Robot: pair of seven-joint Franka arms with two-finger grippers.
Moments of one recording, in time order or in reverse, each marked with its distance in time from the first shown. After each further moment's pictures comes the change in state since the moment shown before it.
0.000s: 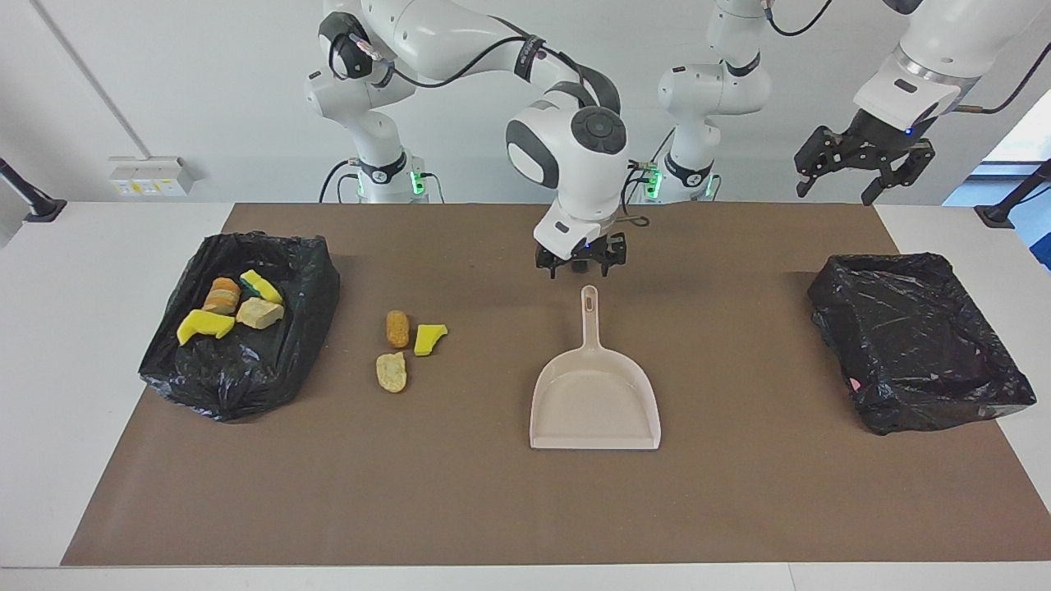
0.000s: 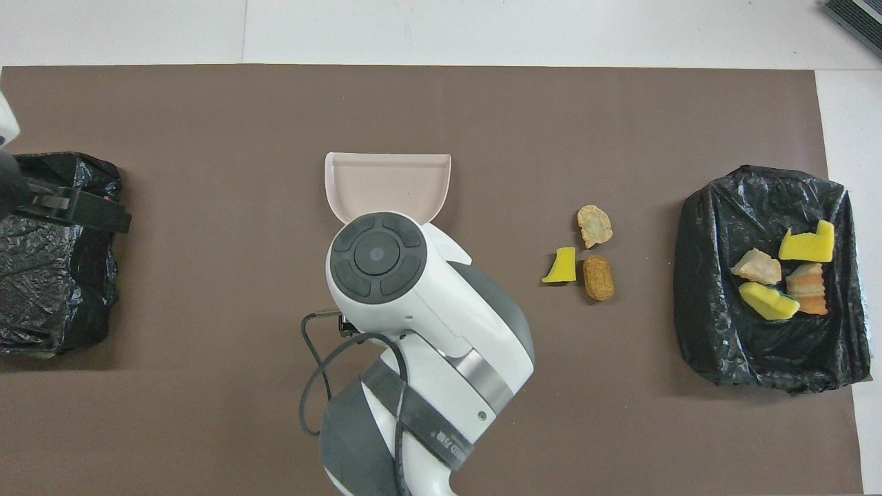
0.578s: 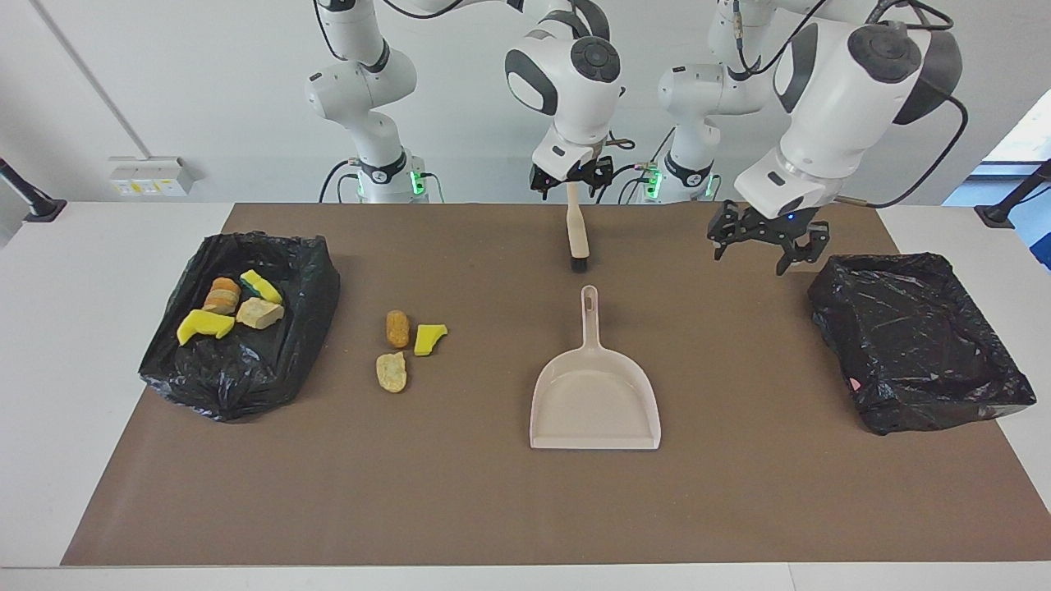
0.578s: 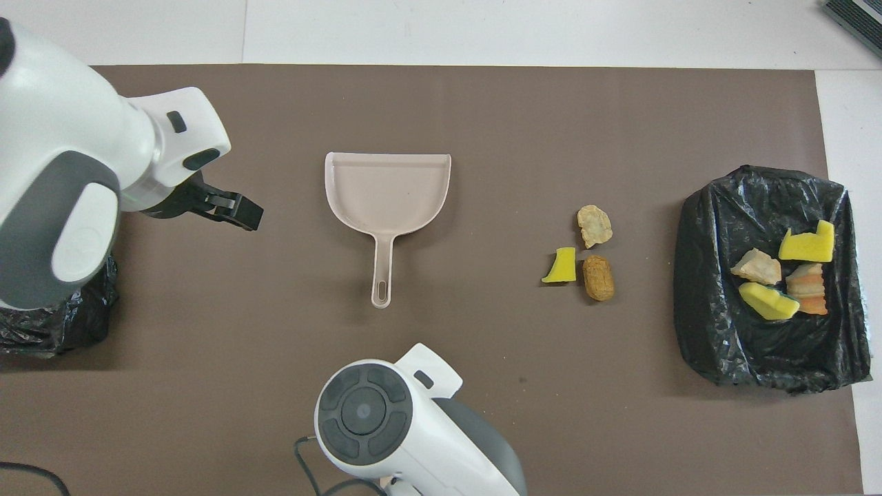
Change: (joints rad) left arm -0.004 0.147 -0.202 -0.078 0.079 0.175 -0.148; right arm 0.106 -0.243 0.001 -0.387 0.196 0.111 0.056
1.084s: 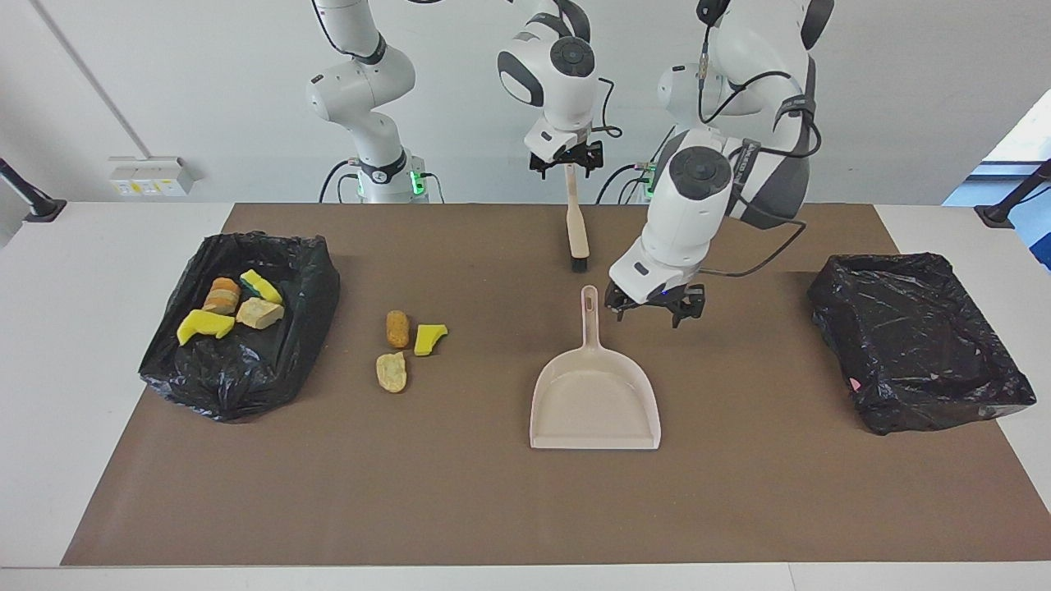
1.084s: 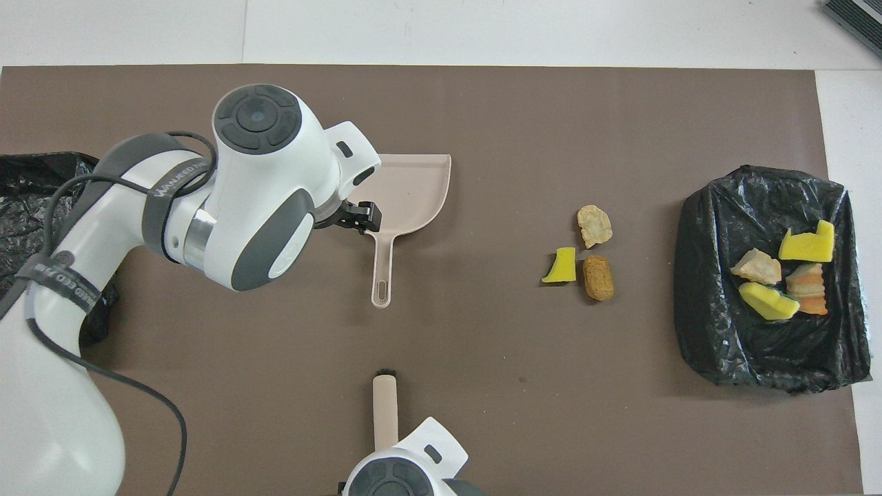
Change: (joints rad) left arm -0.059 0.202 -0.143 -0.020 0.106 0.169 -0.344; right arm 0.098 -0.099 0.000 -0.240 0.099 0.195 0.079
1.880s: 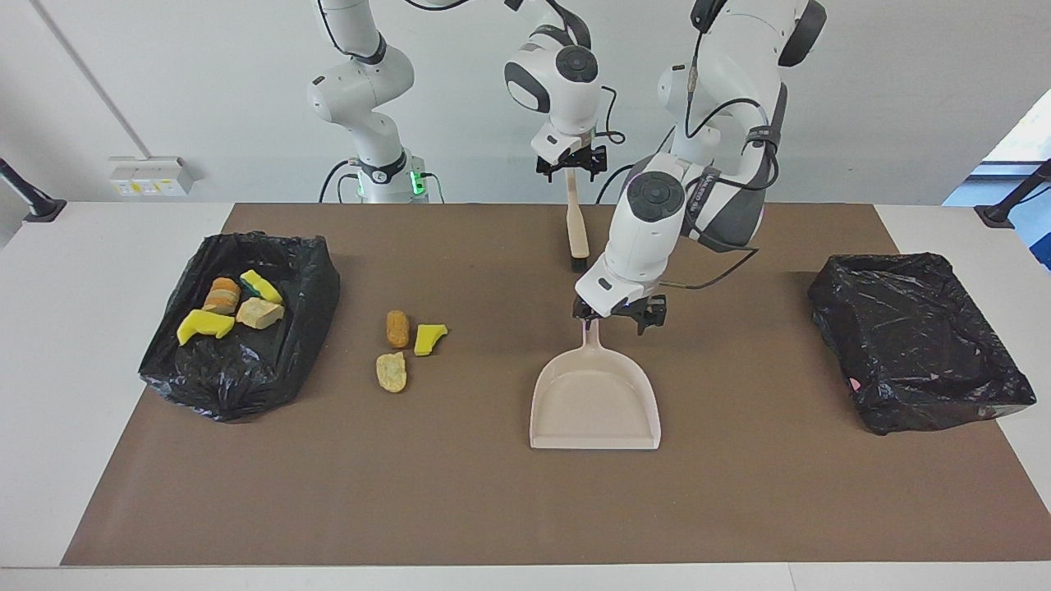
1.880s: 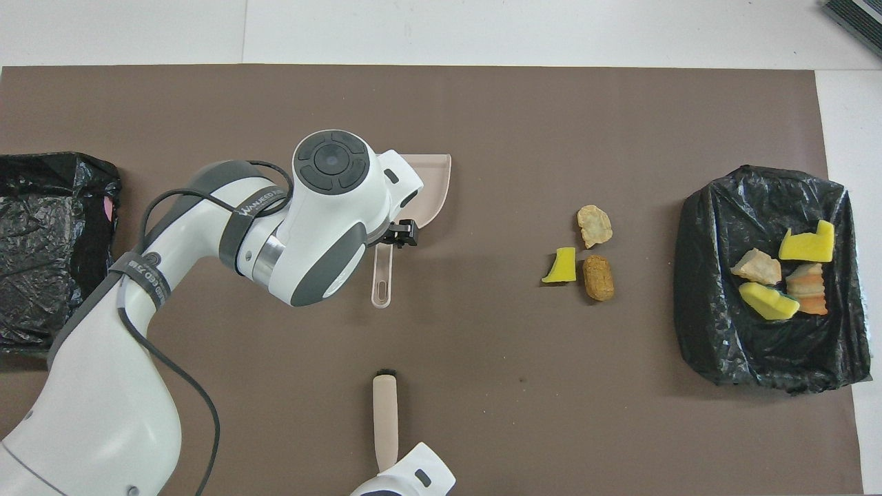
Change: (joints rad) left arm -0.049 0.116 -0.047 -0.059 0.084 0.157 -0.214; right arm 0.104 0.044 -0.001 -0.123 0.006 0.198 0.073
